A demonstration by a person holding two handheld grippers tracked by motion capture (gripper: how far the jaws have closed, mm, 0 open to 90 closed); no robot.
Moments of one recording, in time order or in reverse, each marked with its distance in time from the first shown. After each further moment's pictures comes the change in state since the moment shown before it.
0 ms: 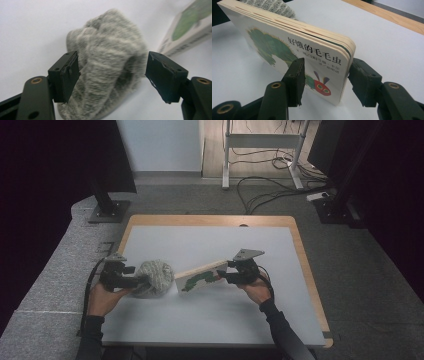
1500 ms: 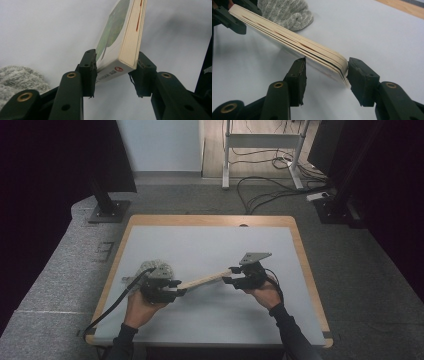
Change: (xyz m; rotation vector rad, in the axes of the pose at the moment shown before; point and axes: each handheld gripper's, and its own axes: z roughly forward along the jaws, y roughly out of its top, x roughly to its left) left arm -0.116 0.016 0.049 0.005 -0.163 0.274; right arm 0.005 -0.006 -0.028 0.056 0.083 0.011
